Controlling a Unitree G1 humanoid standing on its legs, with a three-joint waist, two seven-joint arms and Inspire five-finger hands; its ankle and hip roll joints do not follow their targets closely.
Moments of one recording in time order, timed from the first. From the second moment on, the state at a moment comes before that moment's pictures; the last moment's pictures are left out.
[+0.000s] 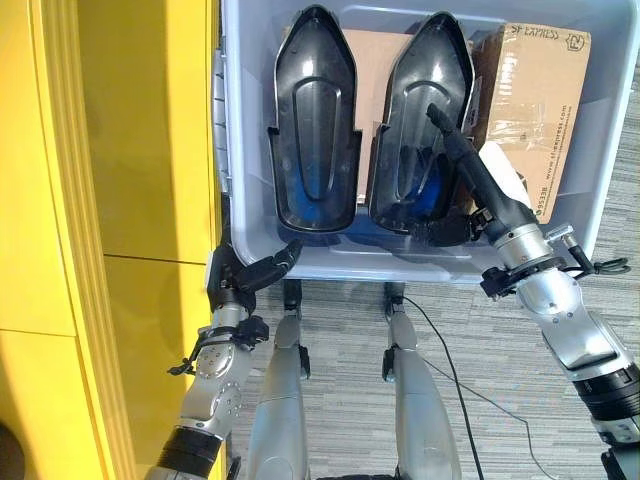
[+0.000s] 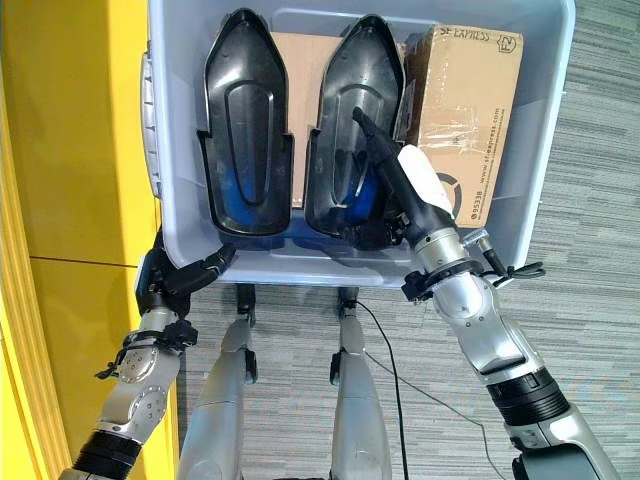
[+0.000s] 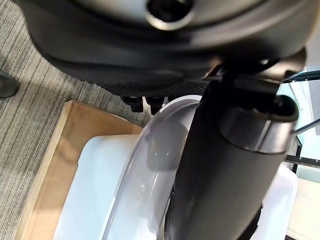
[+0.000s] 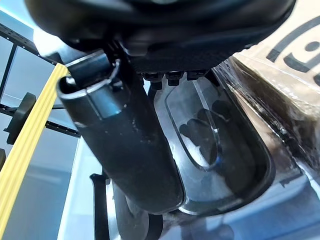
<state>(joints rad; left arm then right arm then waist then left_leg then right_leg) -0.13 0.34 -0.15 0.10 -0.61 -0.22 0.25 -0.39 -0.73 0.22 -0.13 -0.08 -0.05 -0.09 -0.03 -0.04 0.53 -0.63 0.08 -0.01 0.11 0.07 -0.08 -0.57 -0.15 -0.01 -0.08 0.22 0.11</state>
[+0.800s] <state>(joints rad) -0.13 0.33 -0.14 0.09 -0.61 -0.22 0.26 -0.37 -0.67 0.26 -0.16 -0.12 -0.06 -0.09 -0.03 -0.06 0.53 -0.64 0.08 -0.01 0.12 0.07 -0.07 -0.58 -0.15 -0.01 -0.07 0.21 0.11</state>
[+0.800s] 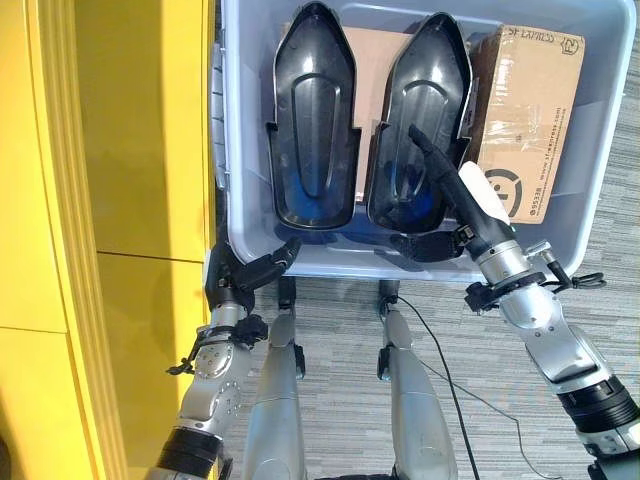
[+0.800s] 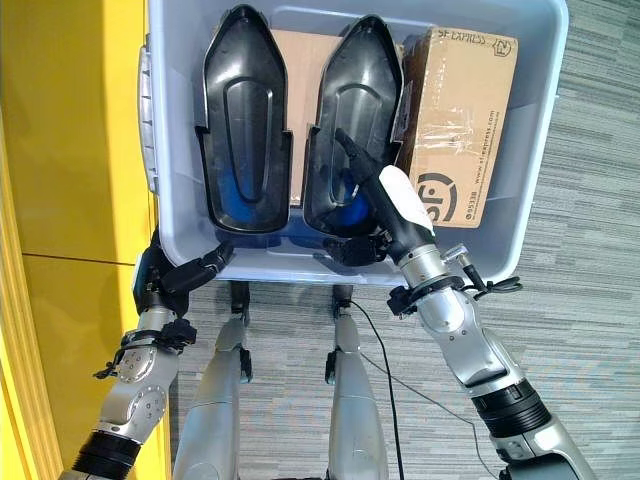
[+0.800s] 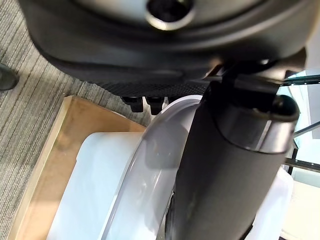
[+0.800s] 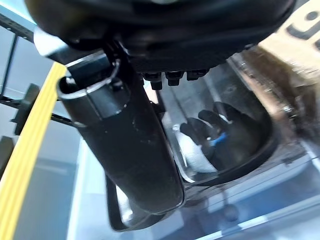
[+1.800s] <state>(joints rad) -0.13 0.33 -0.15 0.05 -0.58 -0.24 0.30 -0.37 -0.61 0.28 -0.15 -0.25 -0.04 -0.14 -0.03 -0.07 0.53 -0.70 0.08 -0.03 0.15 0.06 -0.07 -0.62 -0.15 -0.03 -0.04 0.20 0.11</state>
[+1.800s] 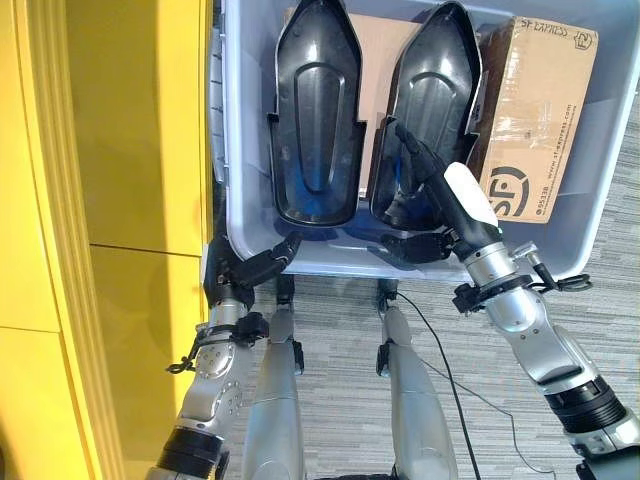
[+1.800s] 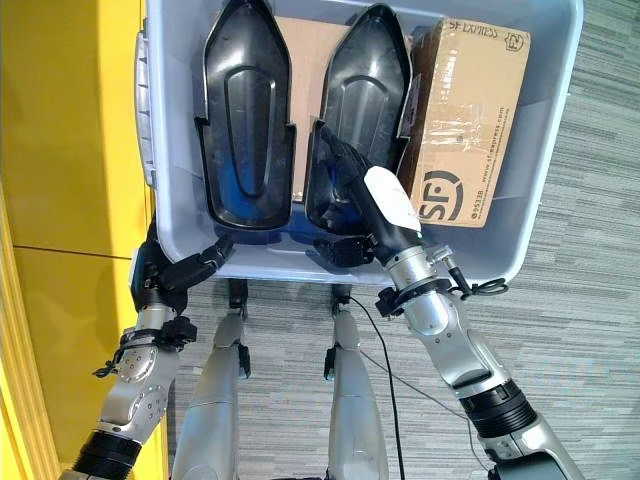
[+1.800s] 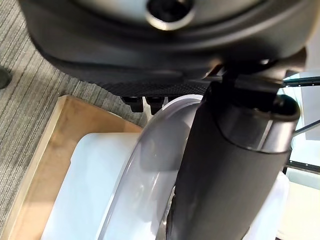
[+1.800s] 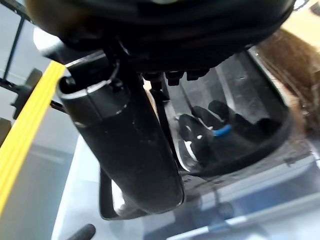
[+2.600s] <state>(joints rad) -0.14 0.33 -0.17 0.03 -0.56 -0.27 0.35 -0.50 -0.51 0.34 0.07 -0.44 0.02 -0.28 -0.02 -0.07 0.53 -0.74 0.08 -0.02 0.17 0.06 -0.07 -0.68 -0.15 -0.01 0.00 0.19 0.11</state>
